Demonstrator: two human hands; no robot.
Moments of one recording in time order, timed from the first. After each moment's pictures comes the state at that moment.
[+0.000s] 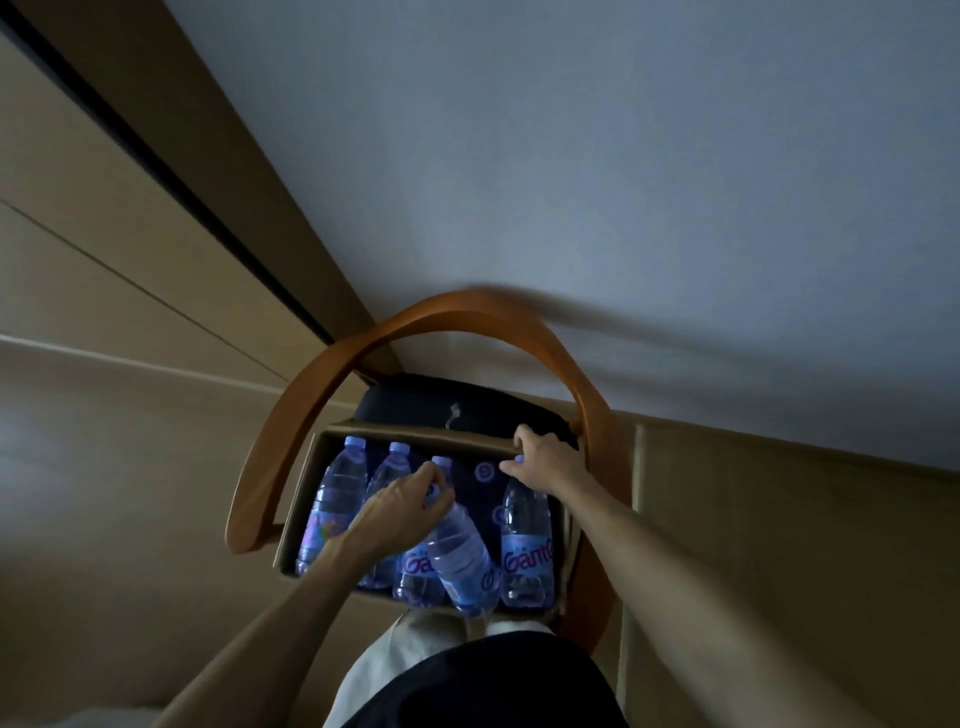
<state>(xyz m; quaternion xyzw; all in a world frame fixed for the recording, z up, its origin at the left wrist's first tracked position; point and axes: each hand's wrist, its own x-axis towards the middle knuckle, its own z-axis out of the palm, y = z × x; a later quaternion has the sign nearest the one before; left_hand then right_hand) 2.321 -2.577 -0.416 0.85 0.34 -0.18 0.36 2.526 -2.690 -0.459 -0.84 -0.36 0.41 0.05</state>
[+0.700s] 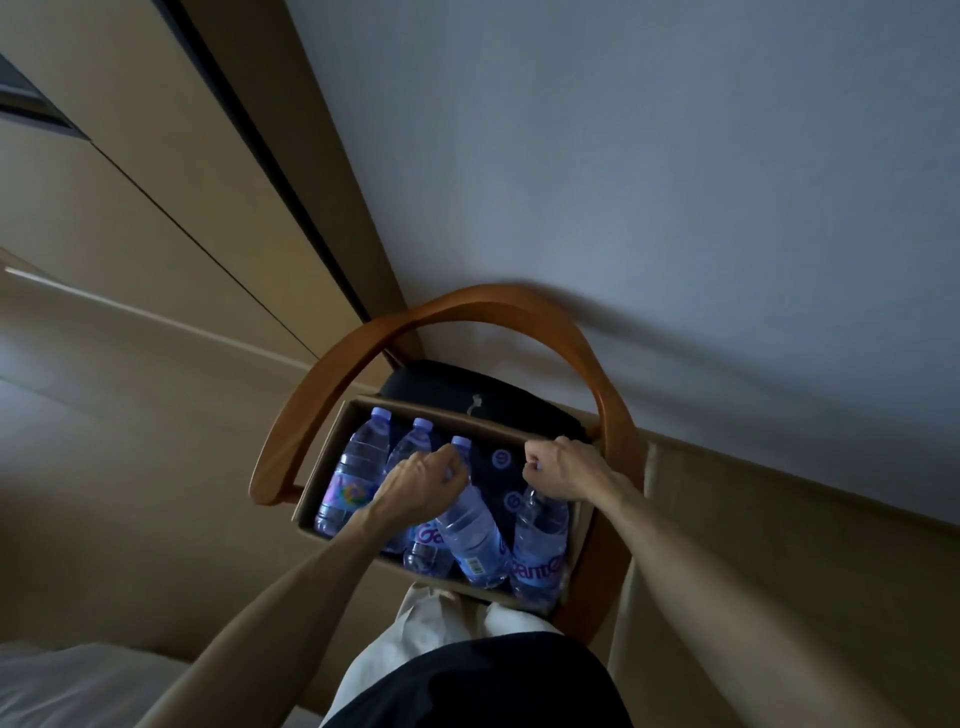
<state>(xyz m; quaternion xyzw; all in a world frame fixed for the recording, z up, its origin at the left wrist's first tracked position) 2.312 -2.592 -0.407 0.85 0.39 -0.12 0.34 2.516 -2.705 -0.430 -0.77 -0.51 0.38 0.00</state>
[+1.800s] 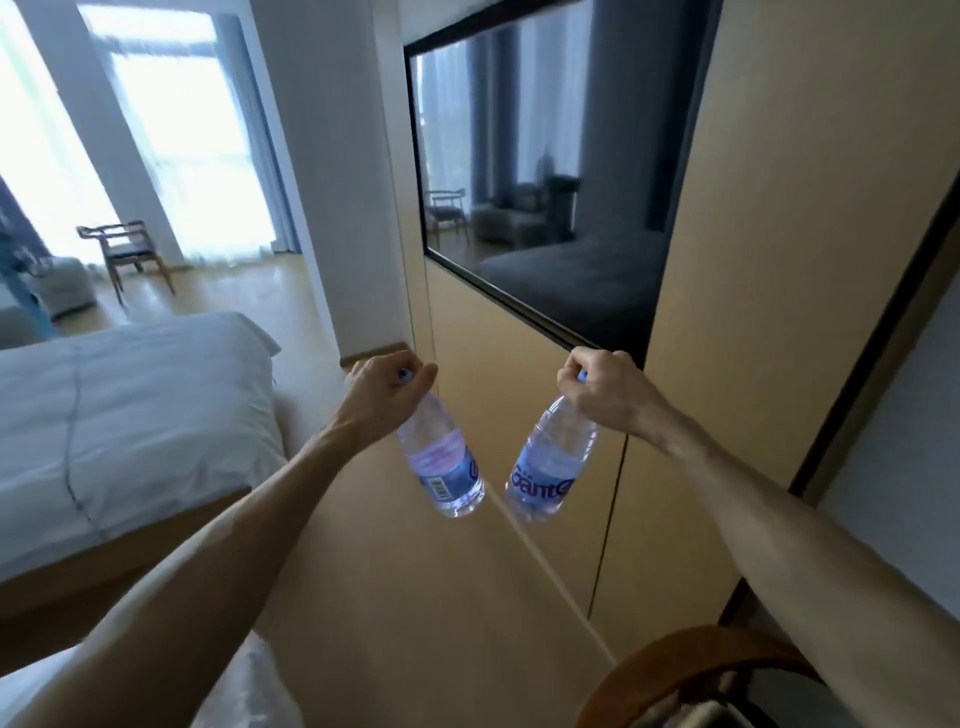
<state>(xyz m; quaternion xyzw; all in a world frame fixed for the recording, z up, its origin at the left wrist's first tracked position) 1.852 -2.363 -0.082 0.70 0.58 0.40 0.06 2.136 -2.330 -0.082 -0.55 -0.77 0.12 0.30</state>
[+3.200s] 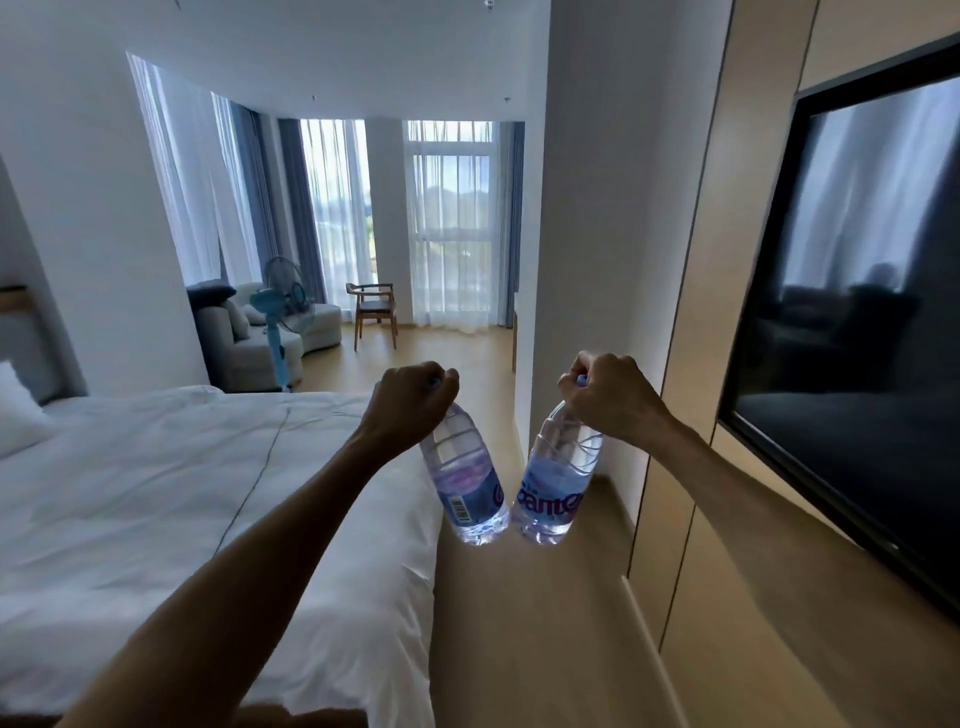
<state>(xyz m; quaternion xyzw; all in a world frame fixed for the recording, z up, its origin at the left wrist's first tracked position) 1.339 -1.858 -0.013 0.55 0.72 0.41 -0.10 1.539 -1.711 -0.004 -0.33 -0.87 0.16 0.33</state>
